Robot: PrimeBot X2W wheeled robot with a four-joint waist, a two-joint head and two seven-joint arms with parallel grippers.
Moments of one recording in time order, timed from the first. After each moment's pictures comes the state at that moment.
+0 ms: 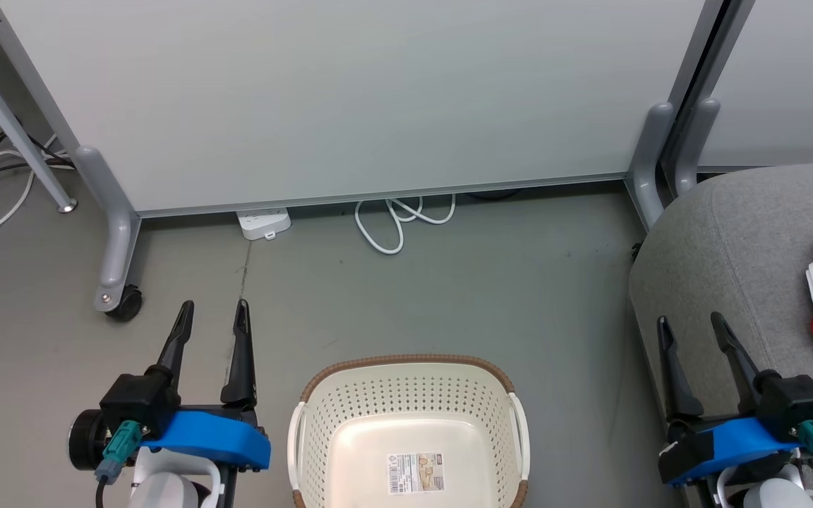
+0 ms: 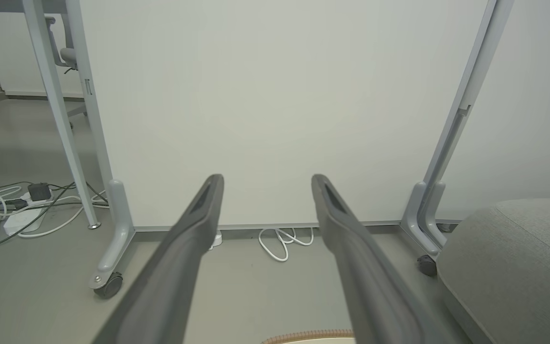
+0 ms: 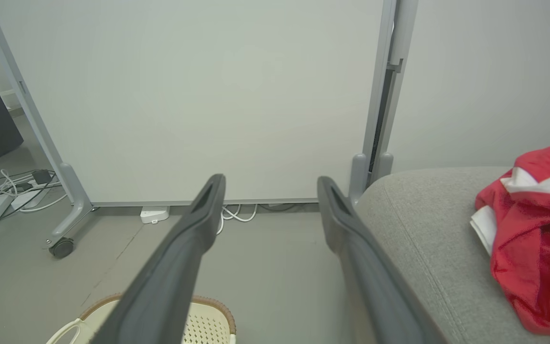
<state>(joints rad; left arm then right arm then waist) -0.16 0.05 -0.05 0.32 -0.19 -0.13 -0.26 -0.13 -0.06 -0.08 0.30 0.07 0.13 -0.26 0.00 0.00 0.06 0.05</state>
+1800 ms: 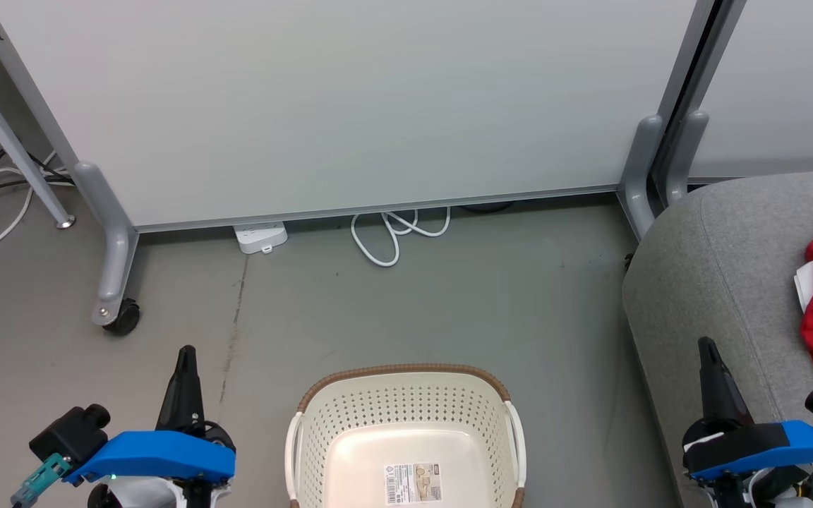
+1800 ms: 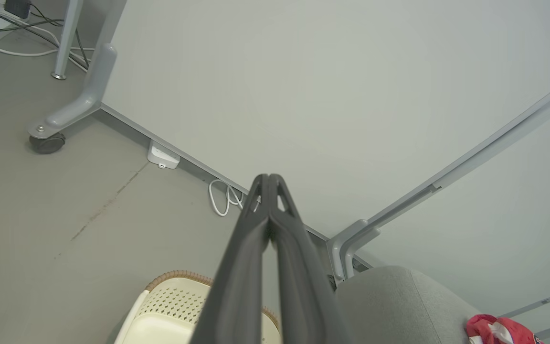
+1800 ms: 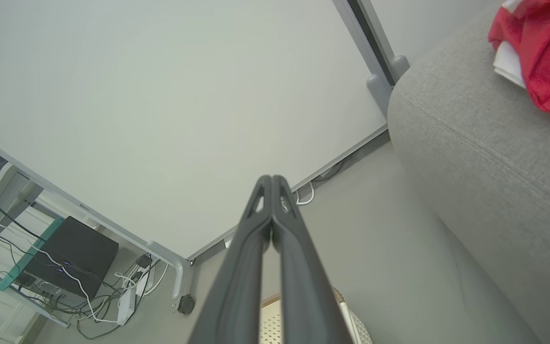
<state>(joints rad) -0.09 0.05 -0.01 0.33 -0.76 -0.13 -0.12 -0.10 -0.05 -0.10 0.31 0.68 0.13 -0.11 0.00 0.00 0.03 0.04</state>
